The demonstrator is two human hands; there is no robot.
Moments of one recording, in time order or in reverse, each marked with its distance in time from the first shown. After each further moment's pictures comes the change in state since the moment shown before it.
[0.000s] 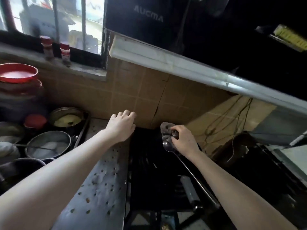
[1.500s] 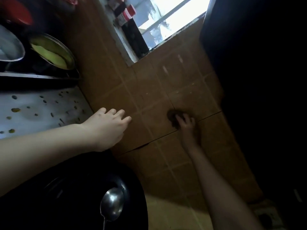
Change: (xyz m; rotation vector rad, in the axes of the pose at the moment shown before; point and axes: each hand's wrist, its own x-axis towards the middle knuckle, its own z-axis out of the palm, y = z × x) left_hand 0.103 0.049 0.127 0.013 0.273 -0.410; right_hand 0.346 0.061 0.008 -0.719 0.292 -0.951
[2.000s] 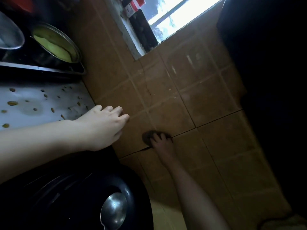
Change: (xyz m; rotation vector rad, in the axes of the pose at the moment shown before) left_hand 0.007 -0.008 0.035 -0.043 0.014 -0.053; right_hand -0.024 -0.053 0.123 -0.208 -0.335 -0.342
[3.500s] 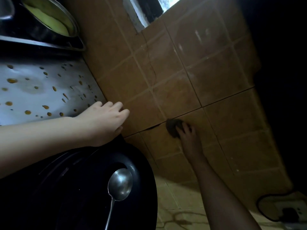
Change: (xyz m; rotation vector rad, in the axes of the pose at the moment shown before) left_hand -0.018 0.020 0.022 -0.044 -0.181 0.006; right_hand -0.080 0.036 0.005 0.164 0.019 0.227
